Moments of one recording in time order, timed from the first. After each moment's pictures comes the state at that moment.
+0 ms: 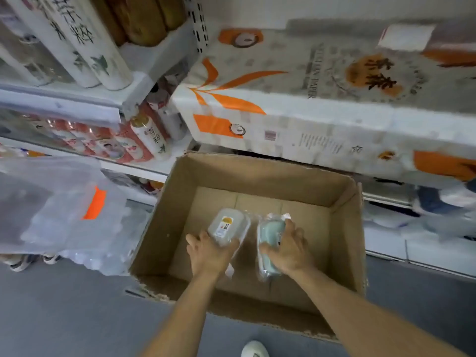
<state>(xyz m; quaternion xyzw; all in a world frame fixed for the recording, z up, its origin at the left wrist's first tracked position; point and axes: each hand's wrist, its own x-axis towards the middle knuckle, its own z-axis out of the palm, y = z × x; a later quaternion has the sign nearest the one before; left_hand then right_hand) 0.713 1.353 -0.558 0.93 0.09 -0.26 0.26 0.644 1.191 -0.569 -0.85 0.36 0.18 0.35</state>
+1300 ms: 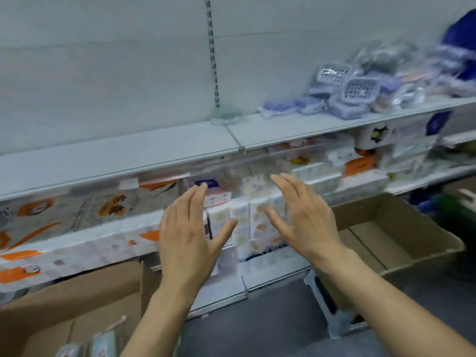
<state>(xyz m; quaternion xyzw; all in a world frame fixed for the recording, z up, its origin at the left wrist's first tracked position) 0.349 1.039 -0.193 0.79 -0.50 0.17 0.32 0.183 0.895 -0.189 -0.90 0.30 -0.33 0.01</state>
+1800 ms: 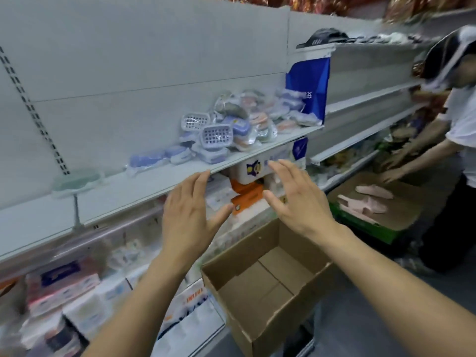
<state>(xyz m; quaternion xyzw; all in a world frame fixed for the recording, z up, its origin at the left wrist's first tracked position) 0.125 0.752 -0.125 0.67 -0.65 0.16 0.32 -0.092 0.679 -0.126 -0.82 0.44 -0.36 -0.05</state>
